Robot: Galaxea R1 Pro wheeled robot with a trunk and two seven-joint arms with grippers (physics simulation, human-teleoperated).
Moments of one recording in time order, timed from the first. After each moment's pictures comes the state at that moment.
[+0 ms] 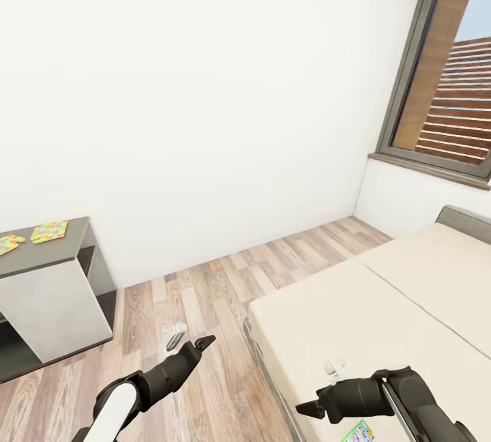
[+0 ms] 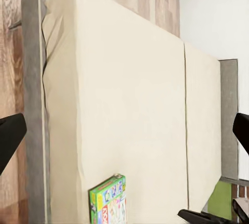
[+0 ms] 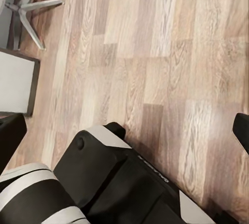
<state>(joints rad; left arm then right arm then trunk) -0.13 0.04 -0.15 -1.41 1.19 0.58 0.22 -0.22 -0.21 0.07 -1.26 0.11 0.83 1.04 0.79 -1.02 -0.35</state>
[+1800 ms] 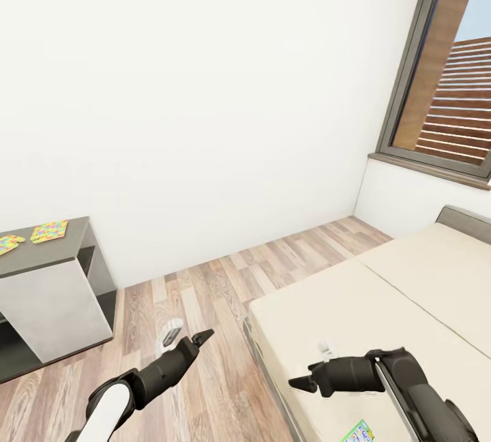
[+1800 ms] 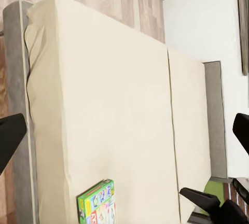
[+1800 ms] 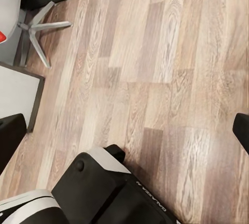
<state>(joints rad) -0.11 0.05 -0.14 -1.49 1.20 0.59 0.20 -0.28 -0.19 0.06 -1.28 0.10 0.84 1.04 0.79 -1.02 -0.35</state>
